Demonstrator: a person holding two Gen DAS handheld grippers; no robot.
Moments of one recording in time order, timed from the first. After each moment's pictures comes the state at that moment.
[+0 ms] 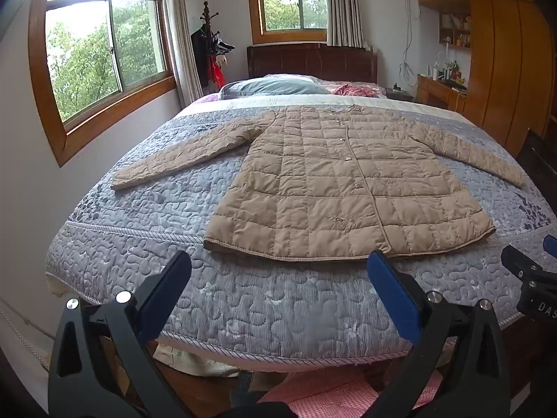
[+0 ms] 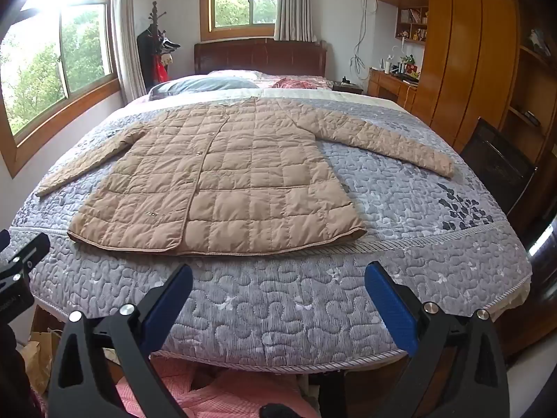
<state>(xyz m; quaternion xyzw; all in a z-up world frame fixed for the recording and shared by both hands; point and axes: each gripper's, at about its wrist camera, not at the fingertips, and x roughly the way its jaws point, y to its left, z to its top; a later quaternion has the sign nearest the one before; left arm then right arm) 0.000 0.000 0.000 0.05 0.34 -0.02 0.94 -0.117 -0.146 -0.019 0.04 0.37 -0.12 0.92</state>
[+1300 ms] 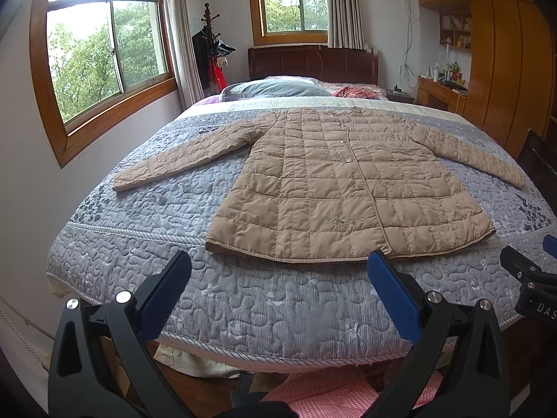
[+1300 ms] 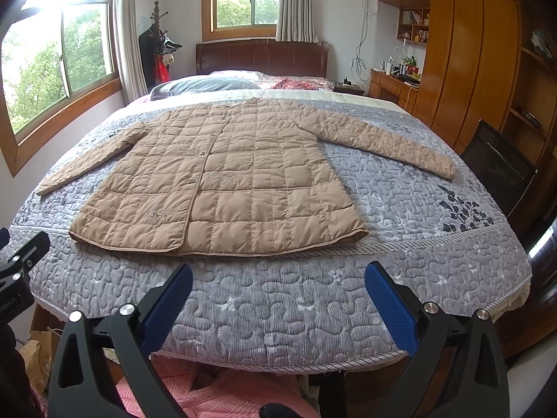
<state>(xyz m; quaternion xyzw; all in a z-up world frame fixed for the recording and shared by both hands) -0.002 0.000 0.002 0.05 0.34 -0.02 0.94 -0.117 -0.145 -0.017 0.04 0.37 -0.12 0.92</state>
